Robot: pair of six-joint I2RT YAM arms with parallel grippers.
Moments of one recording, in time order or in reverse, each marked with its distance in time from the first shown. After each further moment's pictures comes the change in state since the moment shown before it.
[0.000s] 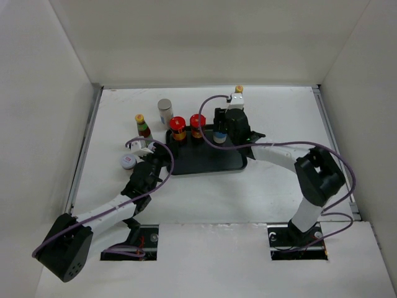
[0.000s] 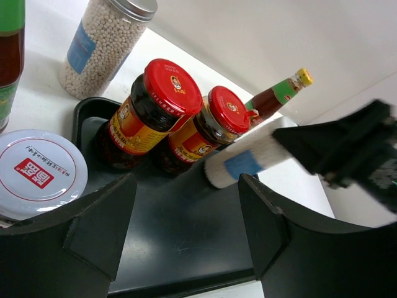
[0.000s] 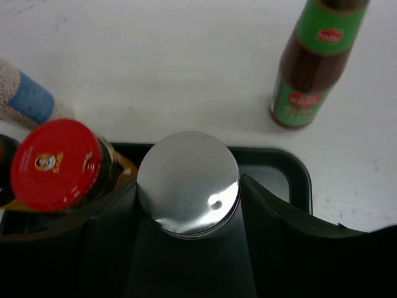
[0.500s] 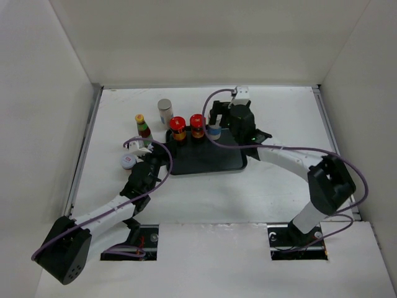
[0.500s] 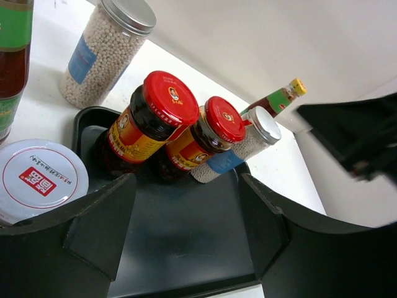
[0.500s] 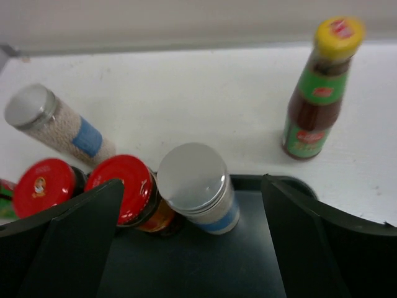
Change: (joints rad) left arm 0.013 -0.026 0.000 0.002 0.000 0.000; right arm 0.036 -0.030 0.042 0.051 0.037 0.002
